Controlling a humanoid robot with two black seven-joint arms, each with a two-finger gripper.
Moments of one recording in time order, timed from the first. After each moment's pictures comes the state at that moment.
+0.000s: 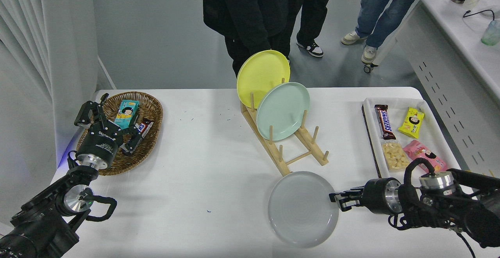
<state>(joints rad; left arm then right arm) -0.48 0.37 -0.92 -0.59 0.16 -0.52 -0.54 0.81 -0.64 0.07 1.27 1.54 -0.44 -0.12</state>
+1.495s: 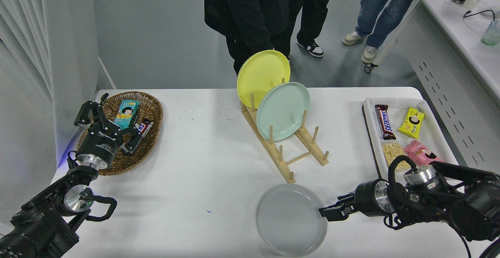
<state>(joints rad) -0.48 0.37 -0.92 -0.59 0.16 -0.52 -0.54 0.88 -0.61 0.03 1.25 1.47 -0.55 -0.12</state>
